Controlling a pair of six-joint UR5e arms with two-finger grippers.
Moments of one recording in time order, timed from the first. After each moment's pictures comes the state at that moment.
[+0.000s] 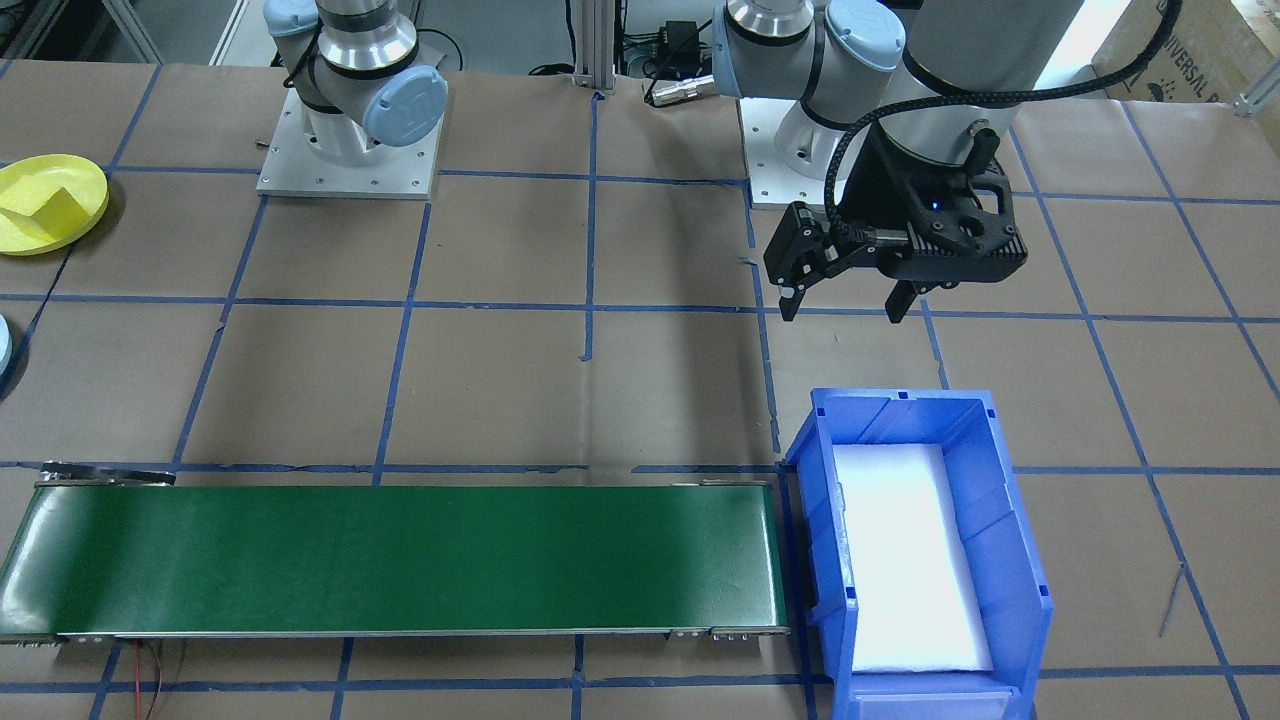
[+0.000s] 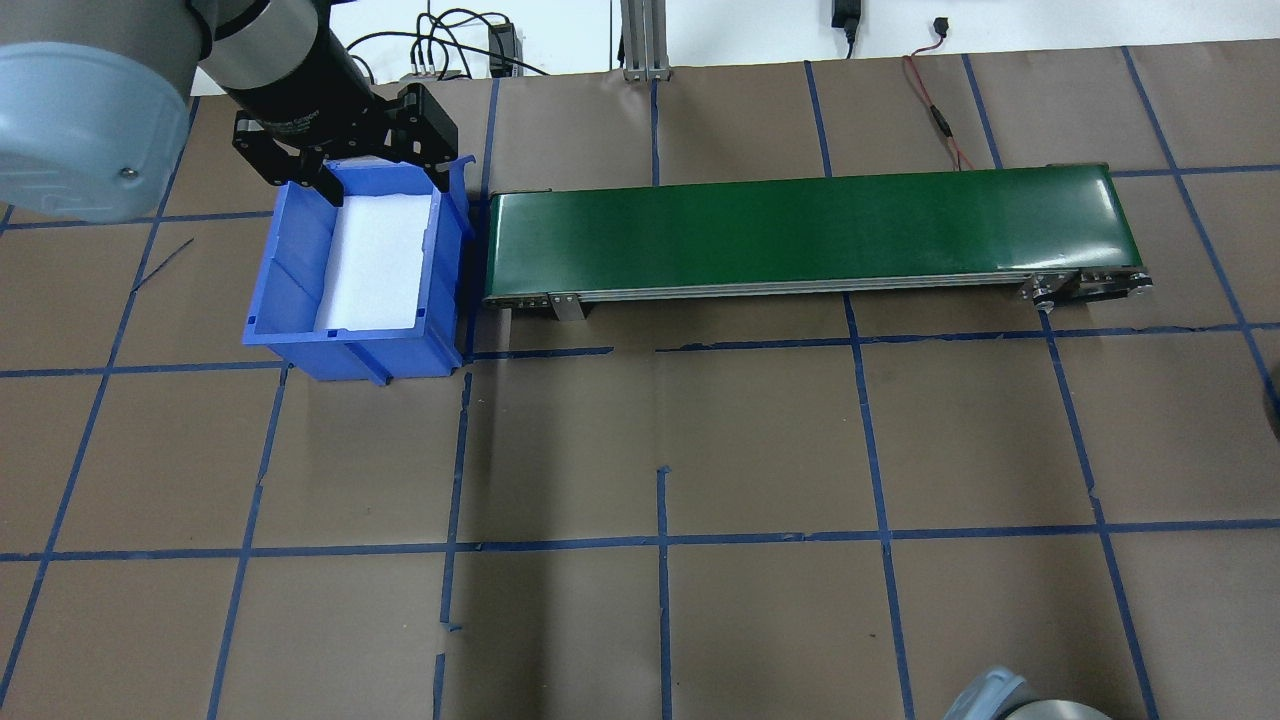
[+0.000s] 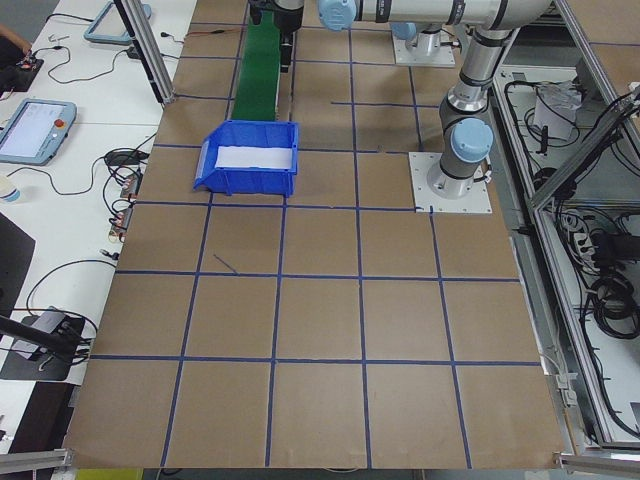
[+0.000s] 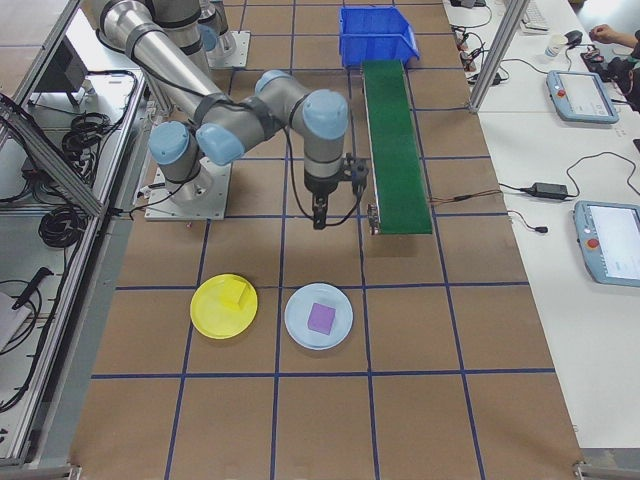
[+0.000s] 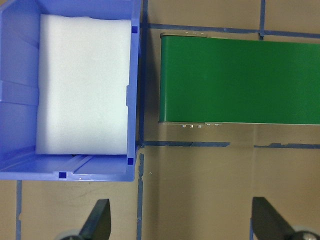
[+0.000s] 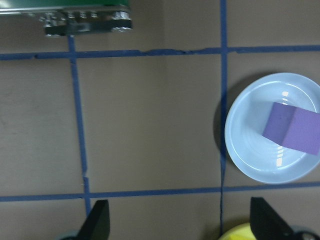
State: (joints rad) left arm -1.60 -1.63 -1.54 -1.41 1.51 -0.08; right arm 0.91 -1.57 1.72 -1.73 -1.63 -0.71
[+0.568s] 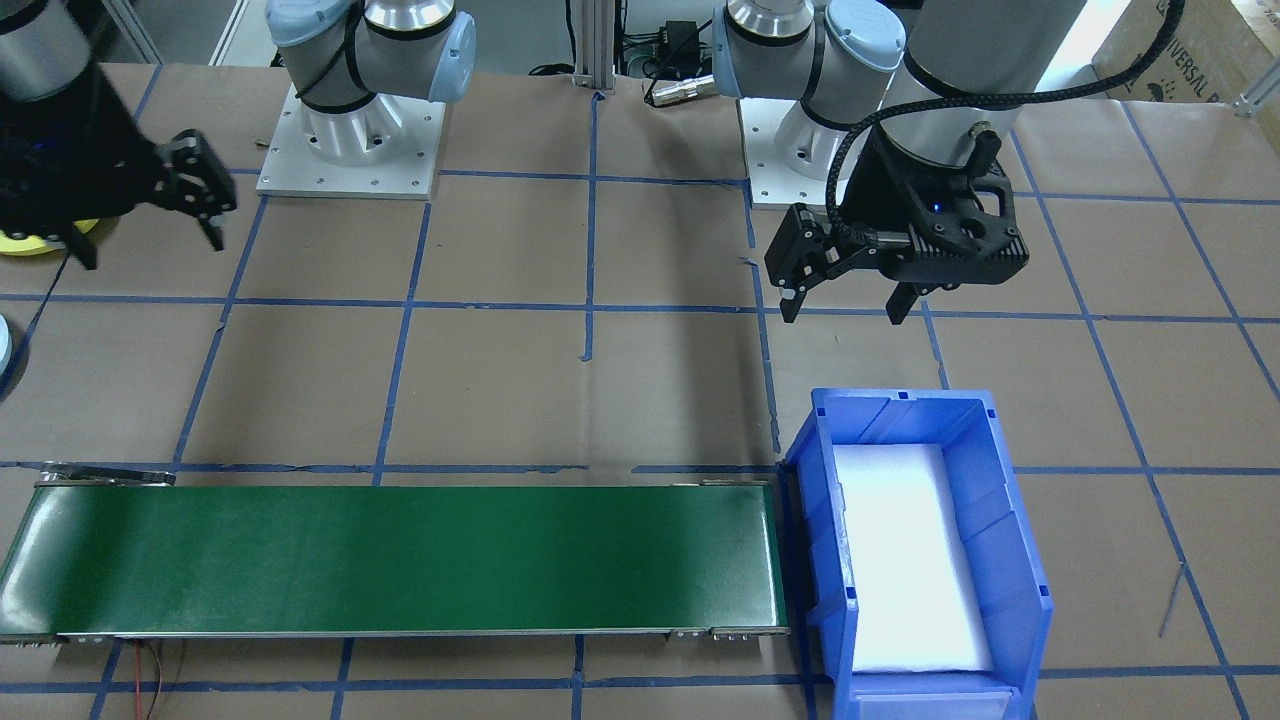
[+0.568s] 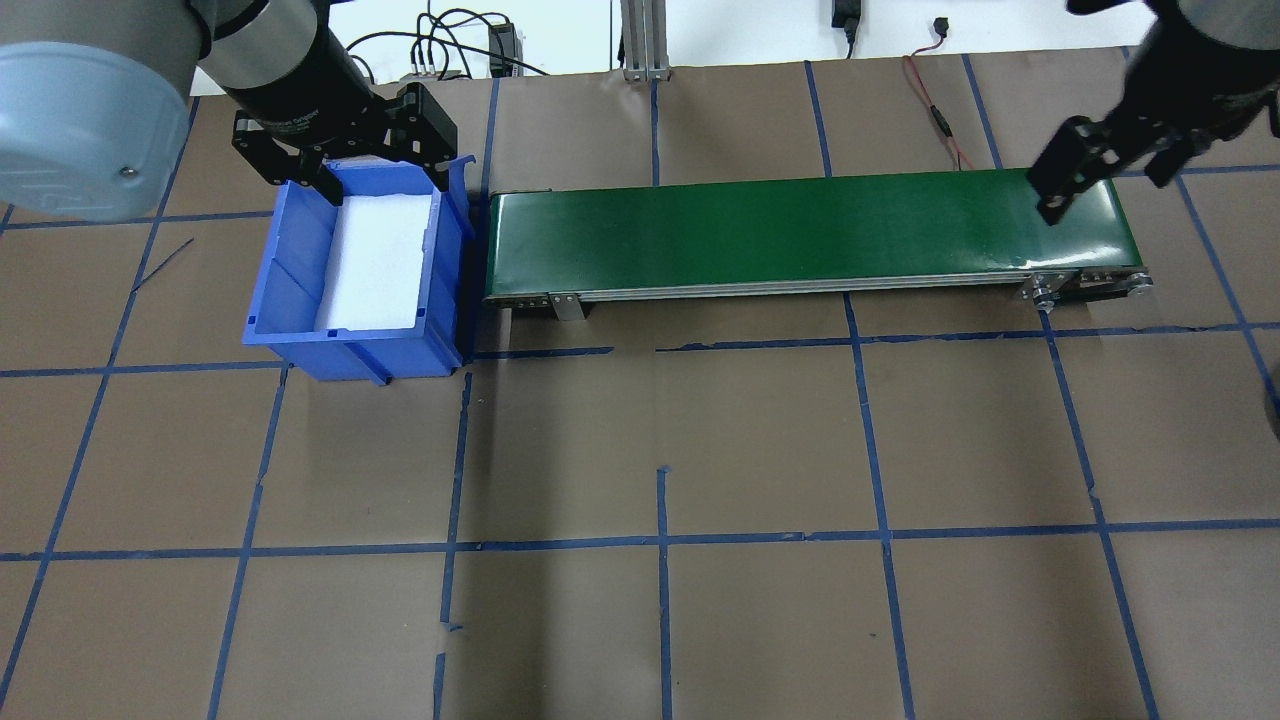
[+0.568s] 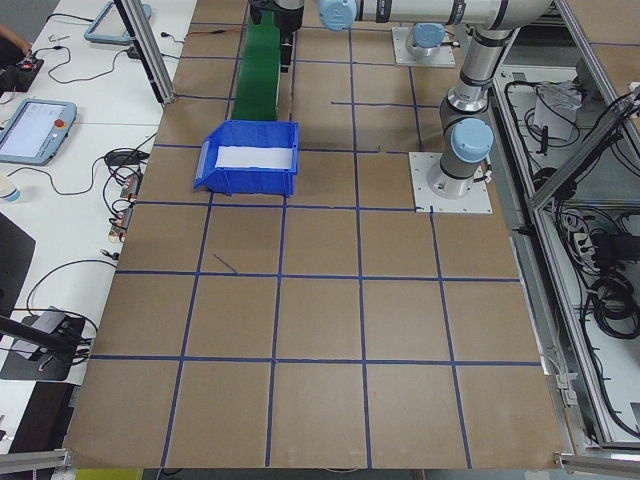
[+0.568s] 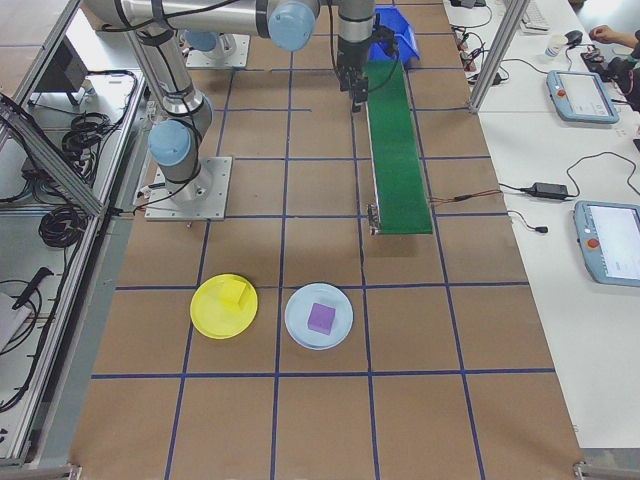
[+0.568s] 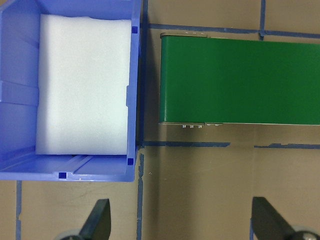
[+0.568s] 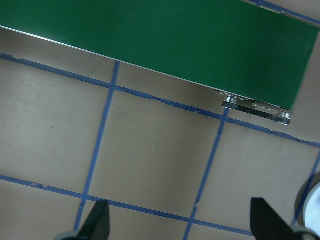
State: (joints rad) left arm -1.60 -1.63 -1.54 -1.41 1.51 -0.08; right arm 1.47 -1.60 1.55 -1.57 -1.62 -0.40
